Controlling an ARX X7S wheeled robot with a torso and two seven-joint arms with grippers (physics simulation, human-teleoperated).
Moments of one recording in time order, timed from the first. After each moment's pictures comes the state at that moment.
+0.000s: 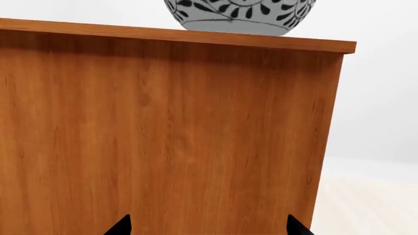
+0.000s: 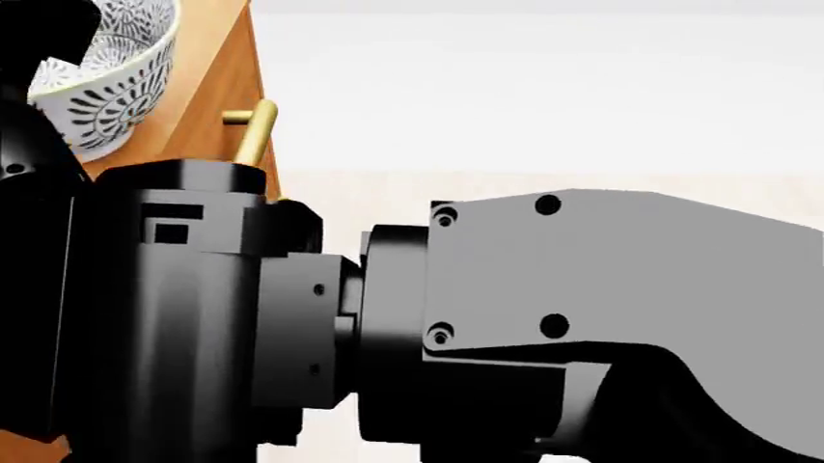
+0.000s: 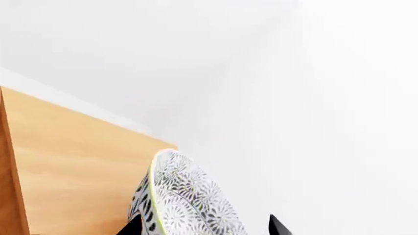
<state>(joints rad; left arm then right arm) 0.07 -0.41 0.18 0.42 -0.42 -0.09 -0.40 1.87 0.00 -1.55 0.02 1.12 0.58 0.65</state>
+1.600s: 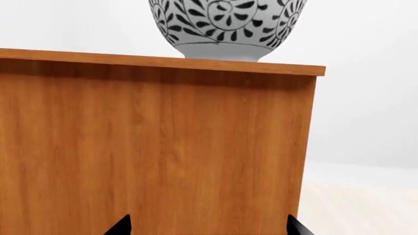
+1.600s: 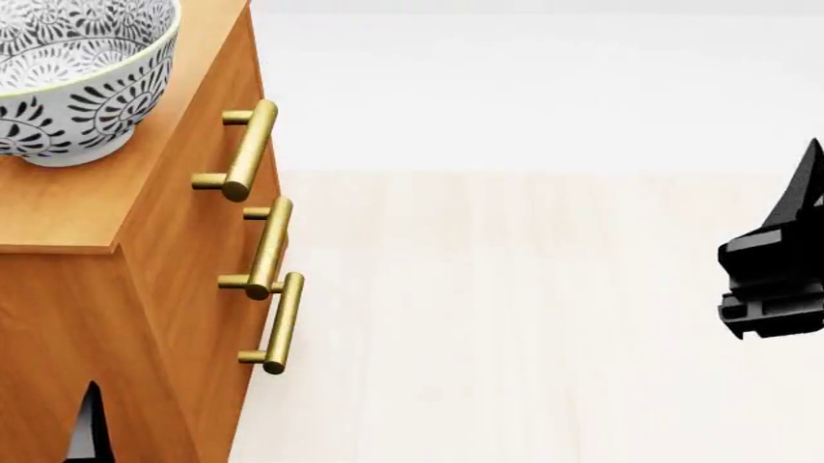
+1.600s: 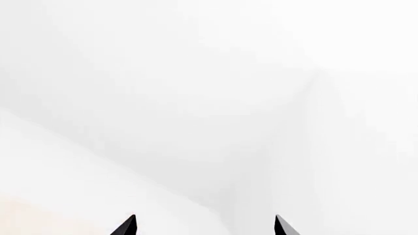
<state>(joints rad) 0.09 -0.43 0.20 0.47 -0.40 -0.08 -0.42 1.83 1.37 -1.71 -0.65 1.10 0.50 0.99</state>
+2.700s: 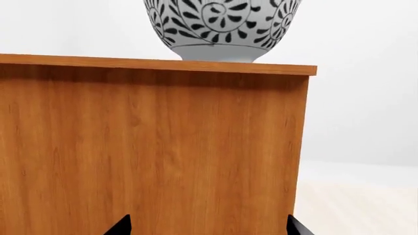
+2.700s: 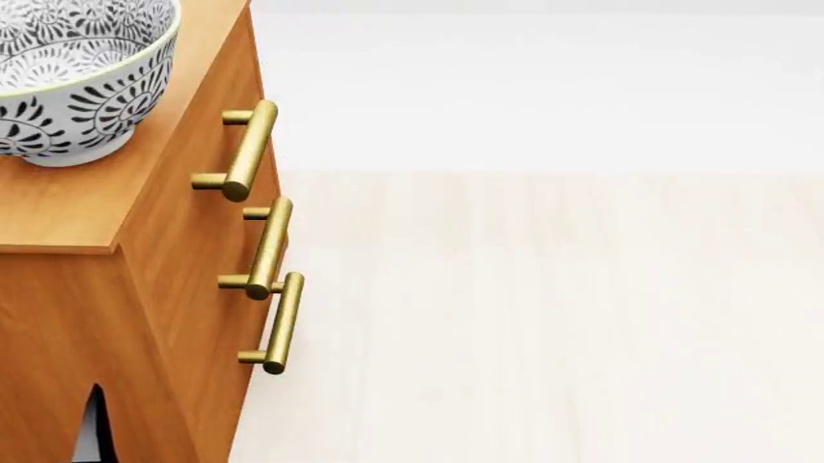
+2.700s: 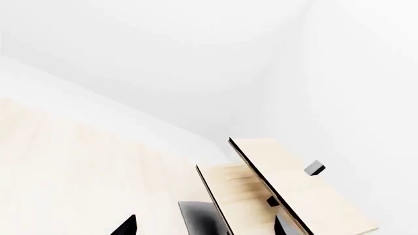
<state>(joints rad) 0.09 -0.44 0.22 0.48 -0.37 -0.08 -0.44 1.44 1.57 -2.02 -0.49 0.89 -0.04 1.11</state>
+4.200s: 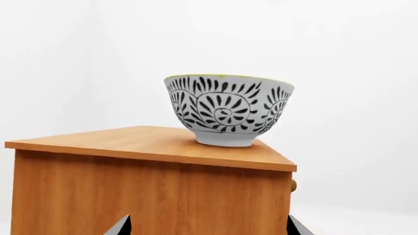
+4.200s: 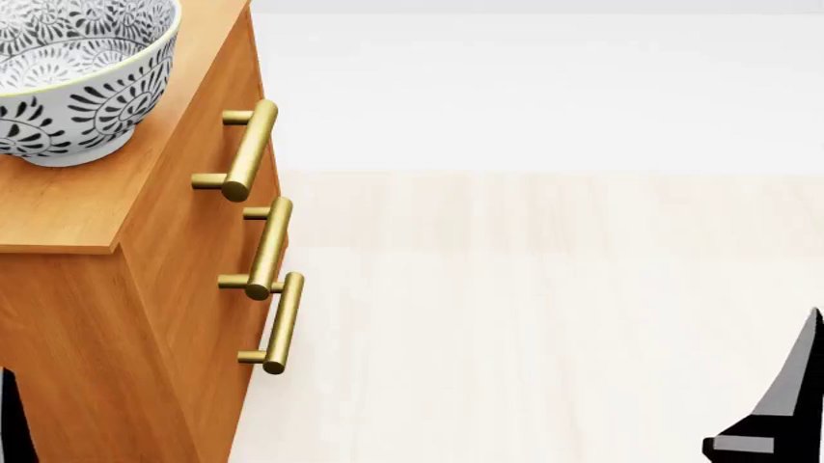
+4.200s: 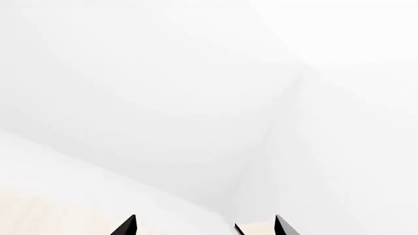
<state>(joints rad) 0.22 -0.52 0.14 0.75 -0.38 -0.06 -0.53 1.57 1.57 -1.87 -0.94 0.84 0.26 1.30</state>
